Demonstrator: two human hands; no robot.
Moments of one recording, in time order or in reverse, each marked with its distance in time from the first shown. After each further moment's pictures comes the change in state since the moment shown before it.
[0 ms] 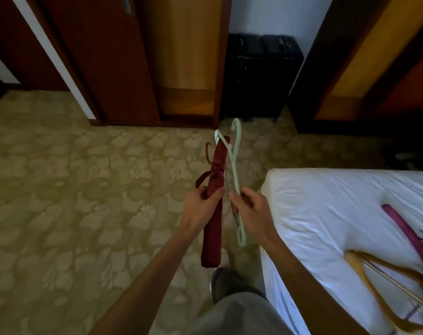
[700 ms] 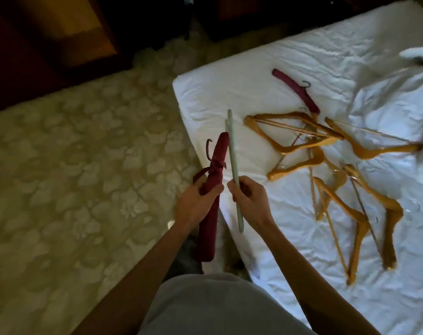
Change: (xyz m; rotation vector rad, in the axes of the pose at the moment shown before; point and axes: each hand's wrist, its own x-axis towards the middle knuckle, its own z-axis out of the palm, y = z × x) left_hand -0.363 -0.165 0.276 0.348 -0.352 -0.068; right_hand -0.415 0.198 -0.239 -0.017 0.404 0.241
